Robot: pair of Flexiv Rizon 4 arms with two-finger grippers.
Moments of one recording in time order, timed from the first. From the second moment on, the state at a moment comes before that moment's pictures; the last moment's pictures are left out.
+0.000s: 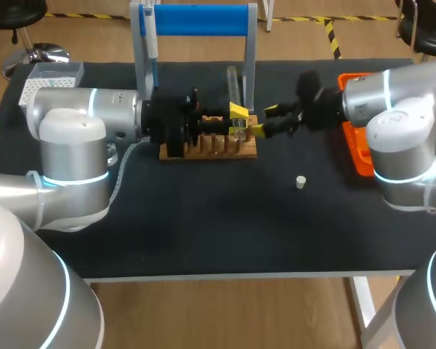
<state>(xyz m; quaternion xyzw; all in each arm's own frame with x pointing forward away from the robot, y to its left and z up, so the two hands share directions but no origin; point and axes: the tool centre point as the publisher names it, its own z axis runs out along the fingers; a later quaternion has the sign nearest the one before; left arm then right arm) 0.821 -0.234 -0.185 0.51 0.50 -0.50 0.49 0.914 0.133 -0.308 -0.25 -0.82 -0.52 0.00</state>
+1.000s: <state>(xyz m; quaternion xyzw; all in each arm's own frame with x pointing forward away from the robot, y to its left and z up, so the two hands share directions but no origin) 0.821 -0.234 -0.185 0.51 0.50 -0.50 0.49 0.922 0.156 -0.344 -0.22 -0.85 -0.47 -0.06</state>
